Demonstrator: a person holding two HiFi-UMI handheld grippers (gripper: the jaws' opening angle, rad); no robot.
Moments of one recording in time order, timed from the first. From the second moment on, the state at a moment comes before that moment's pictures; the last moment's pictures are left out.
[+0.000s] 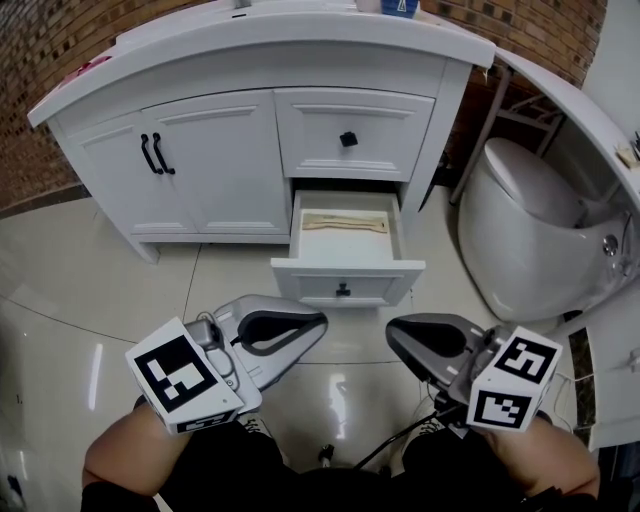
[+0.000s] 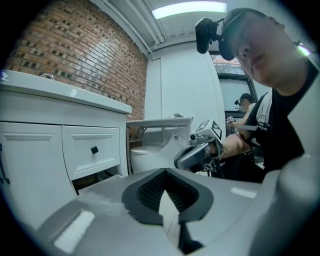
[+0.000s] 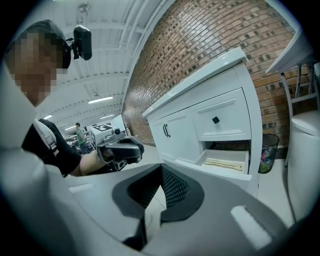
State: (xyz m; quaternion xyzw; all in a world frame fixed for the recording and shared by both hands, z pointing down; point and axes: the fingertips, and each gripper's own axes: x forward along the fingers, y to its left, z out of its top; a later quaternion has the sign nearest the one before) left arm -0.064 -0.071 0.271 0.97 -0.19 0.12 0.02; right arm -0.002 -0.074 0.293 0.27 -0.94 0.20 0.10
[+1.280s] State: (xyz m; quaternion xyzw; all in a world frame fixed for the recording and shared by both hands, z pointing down) left arm -0.067 -0.062 0.276 0.97 -0.22 0.11 0.04; right arm 0.001 -0.057 0.286 0.29 -0.94 0.15 0.12
